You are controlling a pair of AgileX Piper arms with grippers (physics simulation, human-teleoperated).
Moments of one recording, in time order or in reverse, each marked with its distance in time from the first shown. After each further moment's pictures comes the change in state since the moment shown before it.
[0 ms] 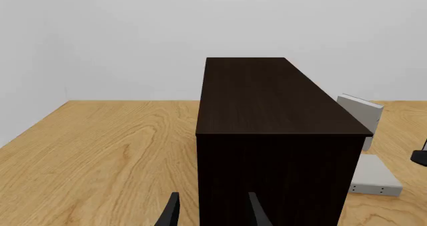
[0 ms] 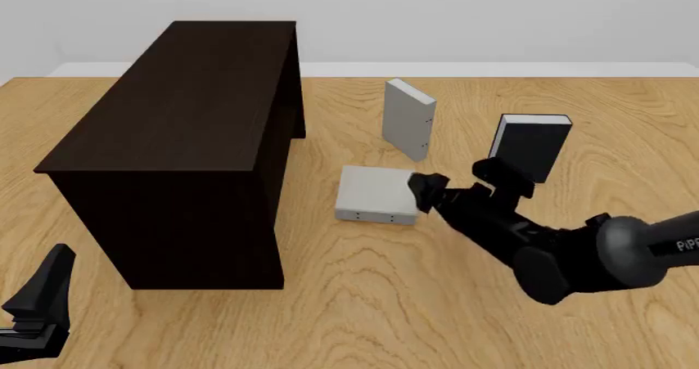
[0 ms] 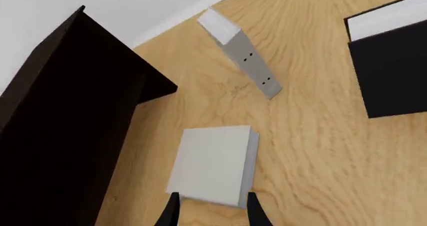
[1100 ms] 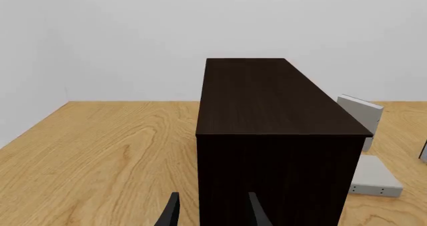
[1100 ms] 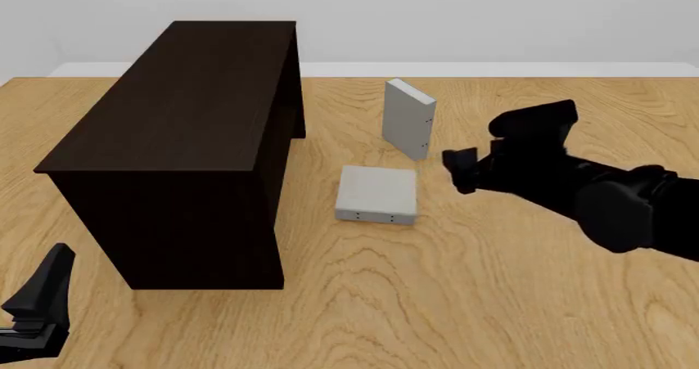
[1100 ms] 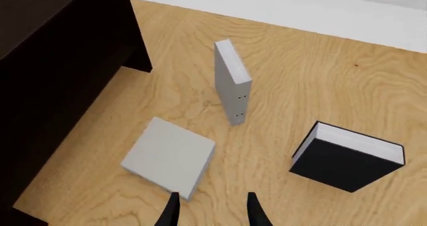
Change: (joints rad) left arm 0.000 0.001 0.001 -0.005 0.000; right arm -0.081 -0.354 -0.127 0.580 -0.638
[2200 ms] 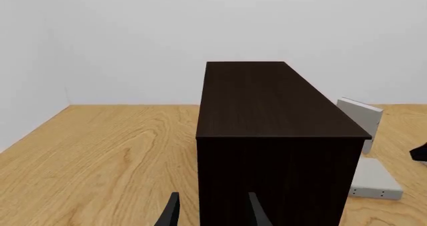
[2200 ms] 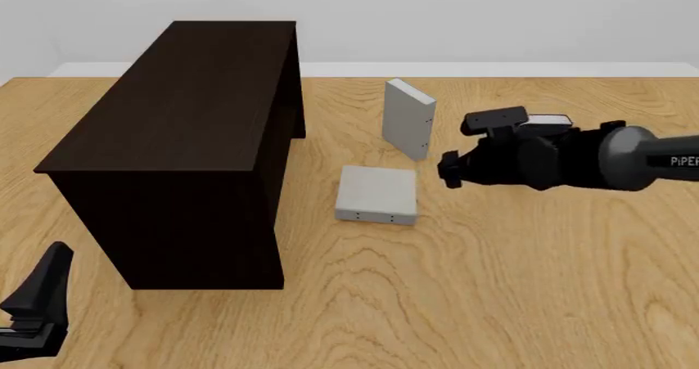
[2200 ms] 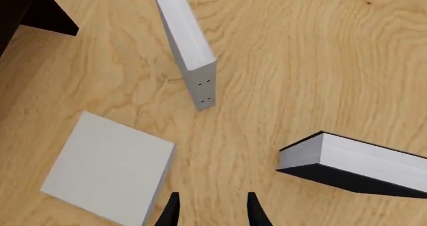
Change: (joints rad) left arm 0.000 -0.001 0.000 -0.014 0.003; right arm -0.103 0.417 -0.319 0.193 -0.015
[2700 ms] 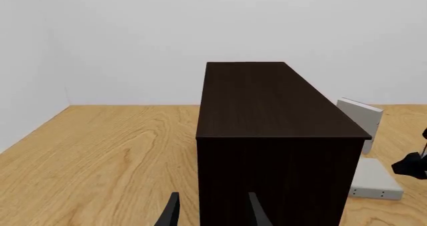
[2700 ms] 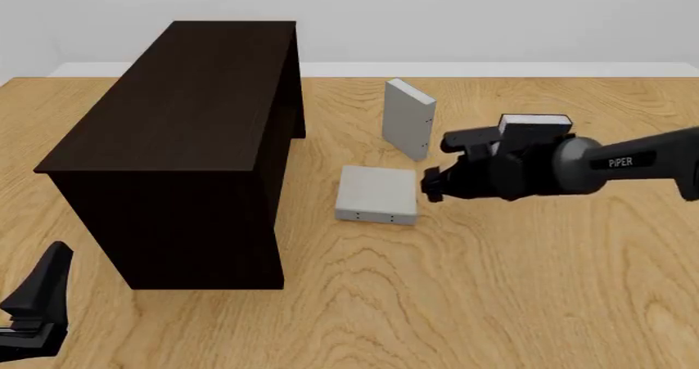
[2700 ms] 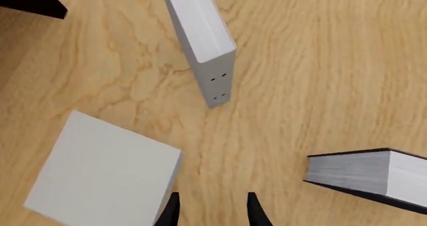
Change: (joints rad) left arm 0.000 0.000 -0.001 0.000 0.001; right arm 0.033 0.158 -0.056 -0.040 0.040
